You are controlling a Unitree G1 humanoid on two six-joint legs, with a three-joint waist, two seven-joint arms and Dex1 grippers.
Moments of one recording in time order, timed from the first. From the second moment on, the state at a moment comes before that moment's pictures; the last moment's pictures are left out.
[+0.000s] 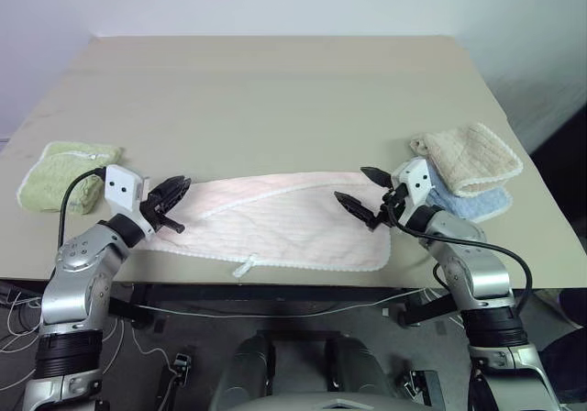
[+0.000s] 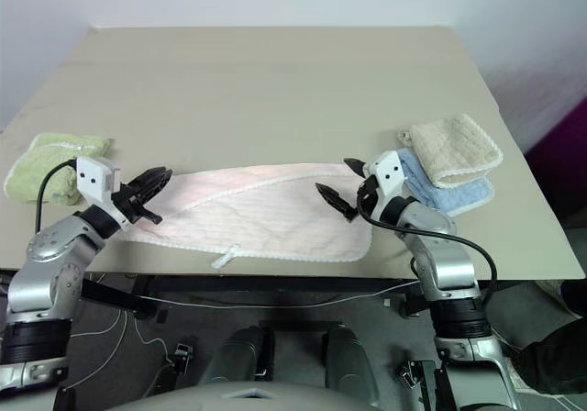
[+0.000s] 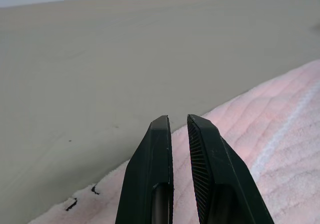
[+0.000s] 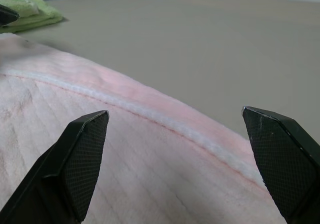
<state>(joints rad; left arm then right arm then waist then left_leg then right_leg) -0.16 0.56 0.26 -0.04 -0.43 0.27 -0.63 -0.29 -0.39 -0.03 -0.04 0.32 0.27 0.71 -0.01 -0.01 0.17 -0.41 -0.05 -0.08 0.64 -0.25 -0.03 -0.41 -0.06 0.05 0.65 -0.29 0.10</state>
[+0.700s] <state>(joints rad) -0.13 0.64 0.24 -0.08 -0.37 0.25 -0.67 -0.31 -0.40 -0.03 -0.01 0.32 0.25 0.71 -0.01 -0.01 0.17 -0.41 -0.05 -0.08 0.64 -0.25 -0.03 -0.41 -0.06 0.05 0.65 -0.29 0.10</state>
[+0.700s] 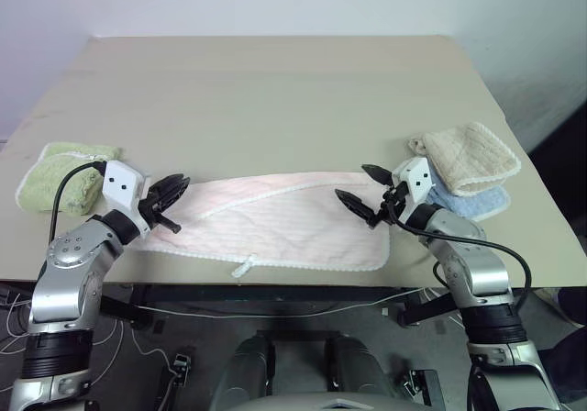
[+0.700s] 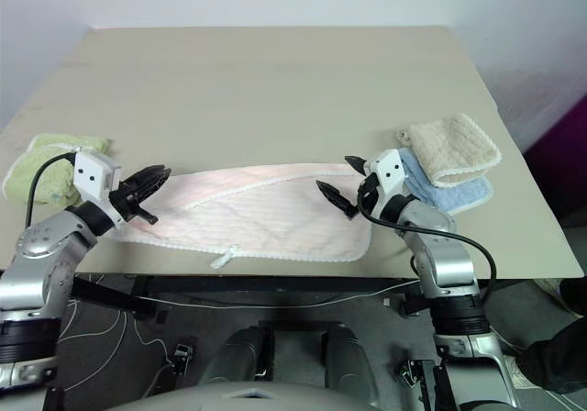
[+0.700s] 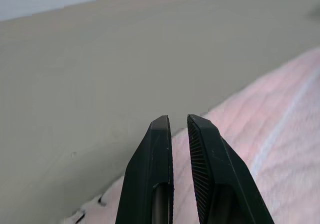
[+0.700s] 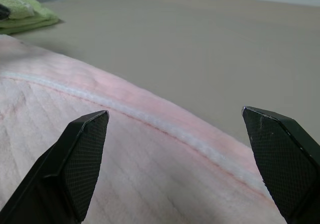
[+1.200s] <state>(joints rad) -0.05 0.99 0.17 -0.13 -0.17 0.16 -0.91 -0.30 -0.49 -0.03 -0.03 0.32 0.32 0.72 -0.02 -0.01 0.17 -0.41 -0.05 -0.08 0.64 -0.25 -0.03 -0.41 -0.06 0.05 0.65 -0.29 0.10</state>
